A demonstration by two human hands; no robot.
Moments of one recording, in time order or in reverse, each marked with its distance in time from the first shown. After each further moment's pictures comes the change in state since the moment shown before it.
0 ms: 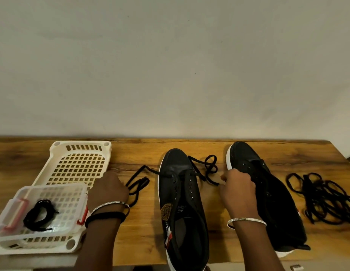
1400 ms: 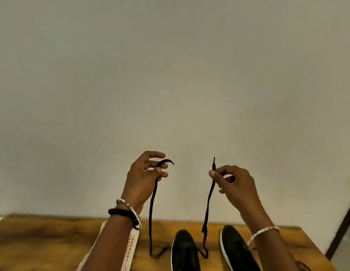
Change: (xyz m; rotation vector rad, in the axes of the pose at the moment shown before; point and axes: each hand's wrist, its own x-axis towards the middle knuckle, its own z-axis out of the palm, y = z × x) left_hand -0.151 0.059 -0.317 -1.152 0.063 0.702; right_hand -0.109 -0.075 -0.300 0.960 0.285 -0.506
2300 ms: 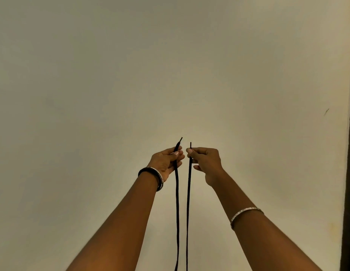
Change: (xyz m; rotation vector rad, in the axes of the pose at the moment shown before) left_hand 0.114 0.135 0.056 -0.586 -0.190 -0.126; right_hand 0.106 -0.160 -0.013 0.373 0.010 -0.031
